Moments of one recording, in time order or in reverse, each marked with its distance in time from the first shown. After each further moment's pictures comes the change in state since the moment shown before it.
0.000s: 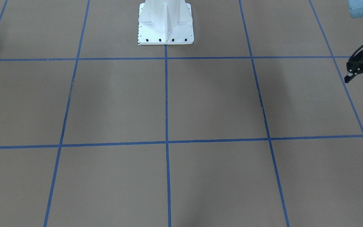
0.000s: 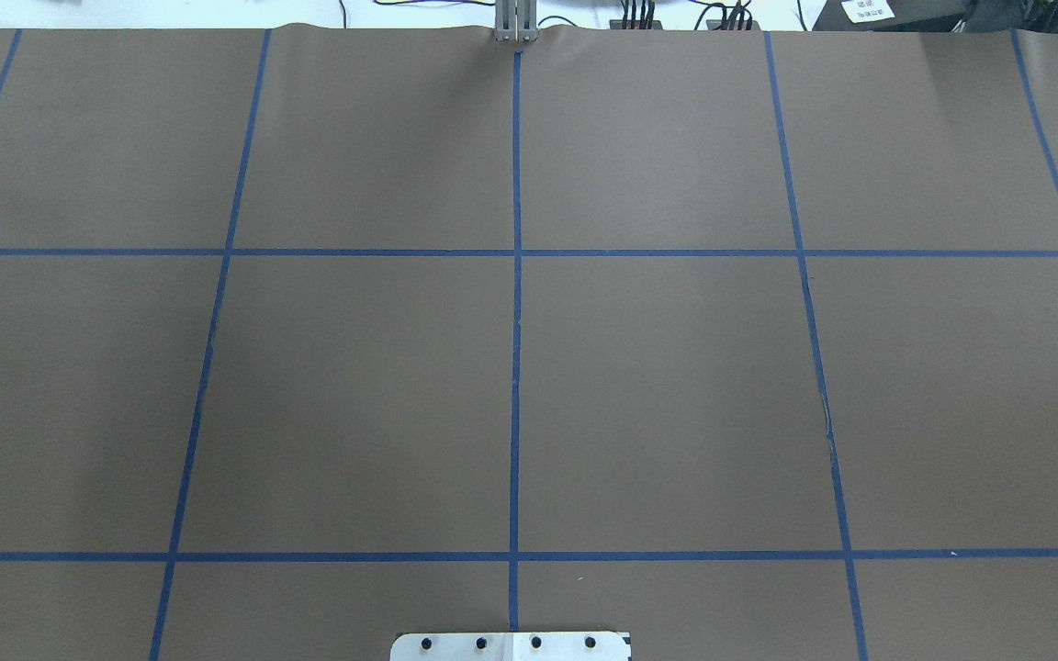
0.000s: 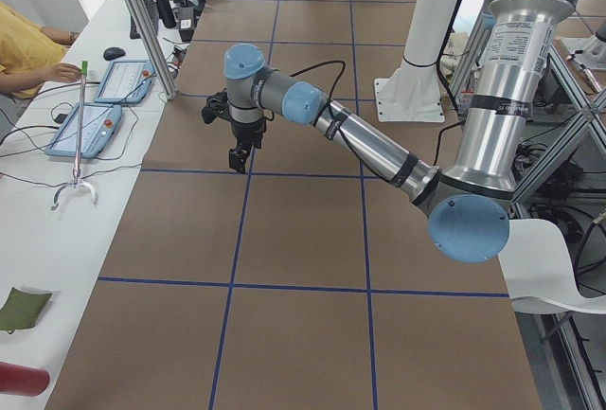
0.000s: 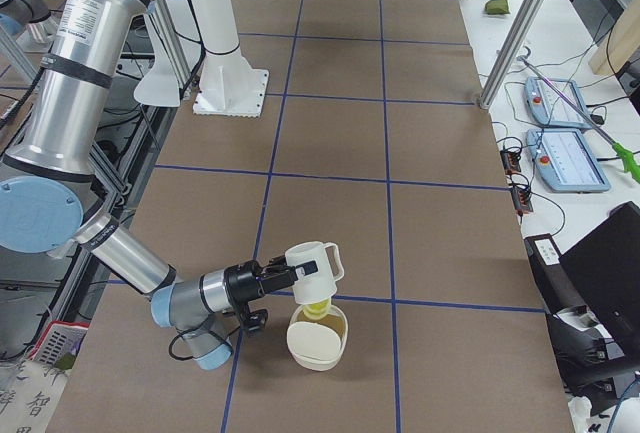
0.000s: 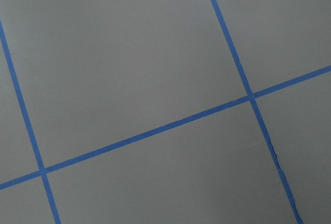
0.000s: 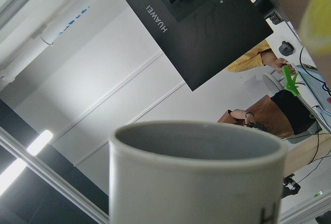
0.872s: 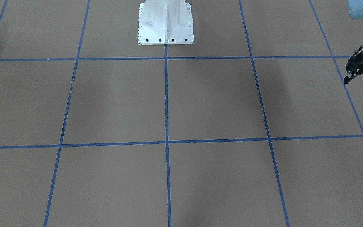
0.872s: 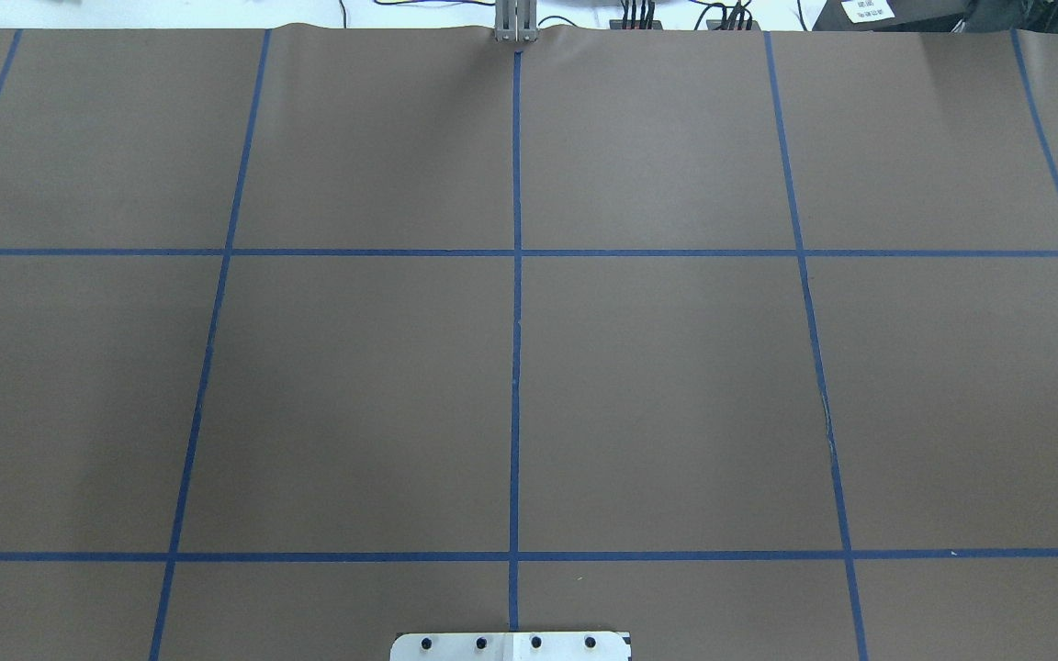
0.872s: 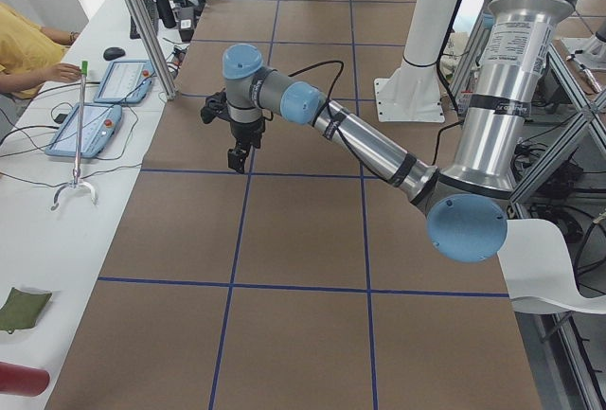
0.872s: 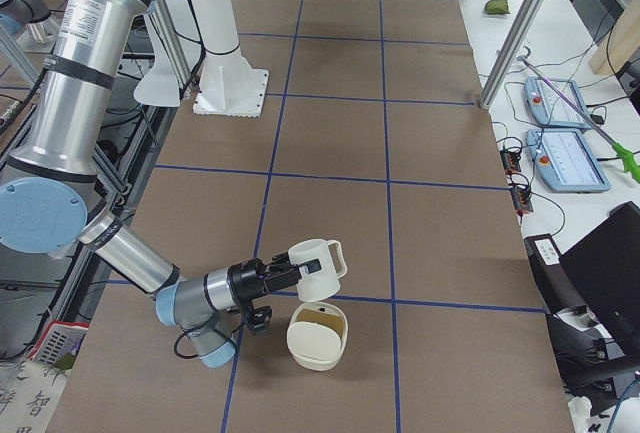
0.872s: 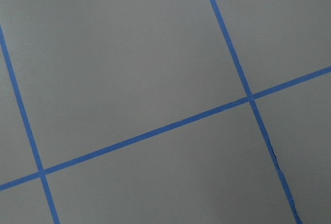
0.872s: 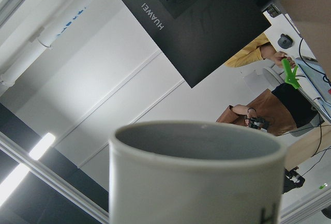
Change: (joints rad) left arm 0.002 -0.006 0.009 0.000 -0.001 0.000; right arm -0.001 0.009 0.000 0.000 -0.009 0.056
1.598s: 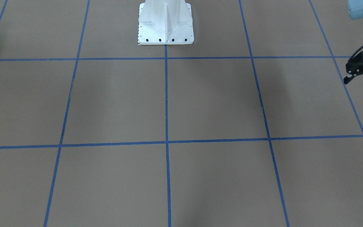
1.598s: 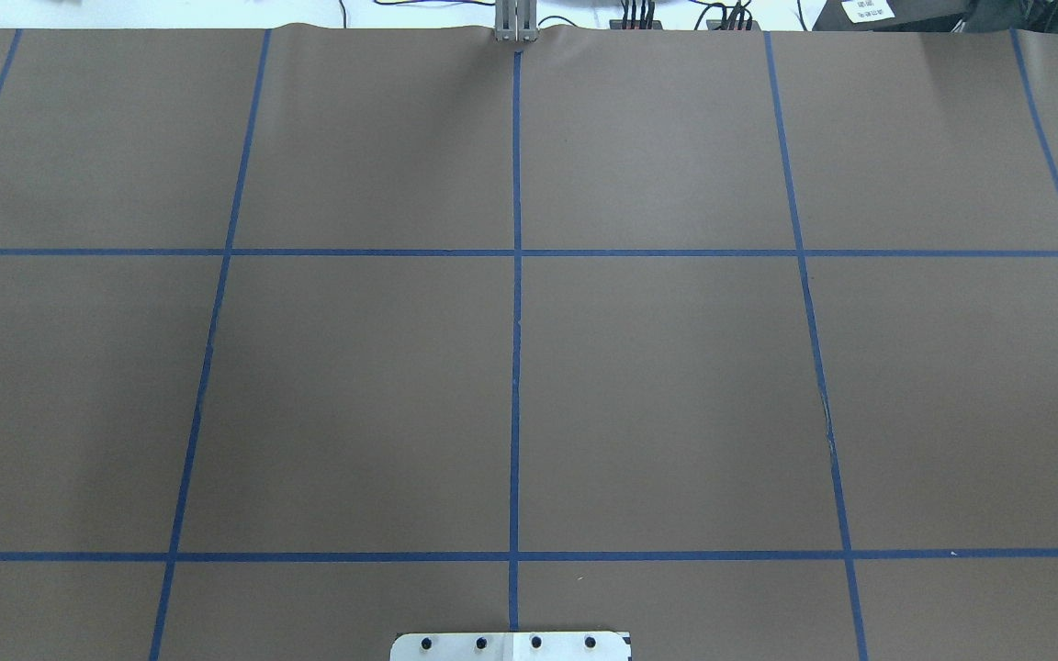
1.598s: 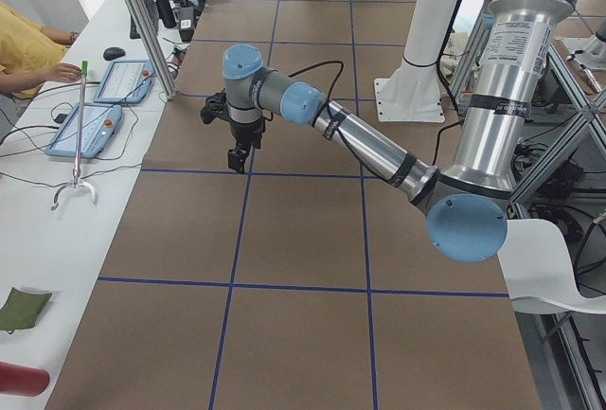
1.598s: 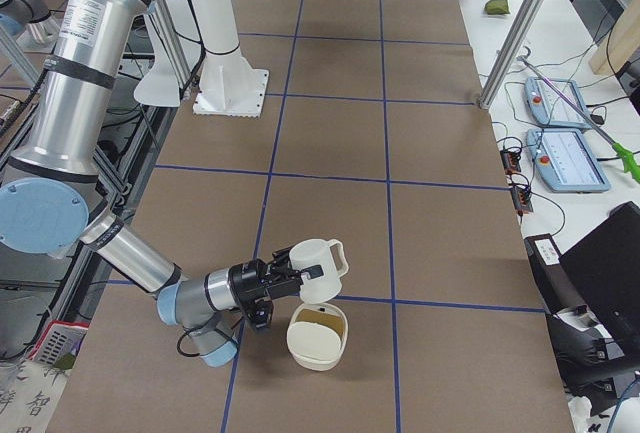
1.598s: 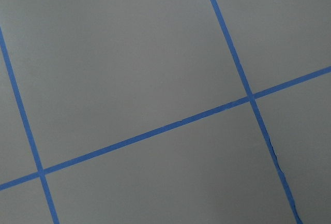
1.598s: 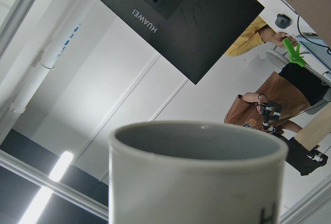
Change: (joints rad) left arm 0.001 0.001 0.001 0.000 0.000 0.000; right arm 0.001 0.004 0.001 0.004 -0.029 0.147
